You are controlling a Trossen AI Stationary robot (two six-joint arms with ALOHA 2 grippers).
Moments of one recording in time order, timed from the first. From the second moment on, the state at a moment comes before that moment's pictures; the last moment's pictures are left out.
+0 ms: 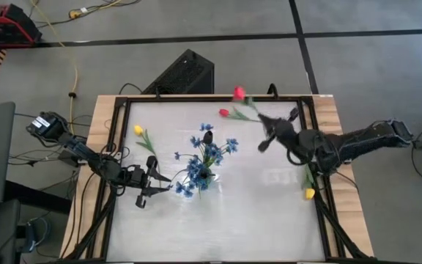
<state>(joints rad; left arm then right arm) -0.55 1.07 0.03 1.13 -0.40 -0.03 0.14 0.91 0.64 0.27 0.98 -0.22</state>
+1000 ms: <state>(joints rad) -0.55 1.07 0.03 1.10 -0.43 -0.04 -0.34 0.82 0.47 0.40 0.86 -0.31</state>
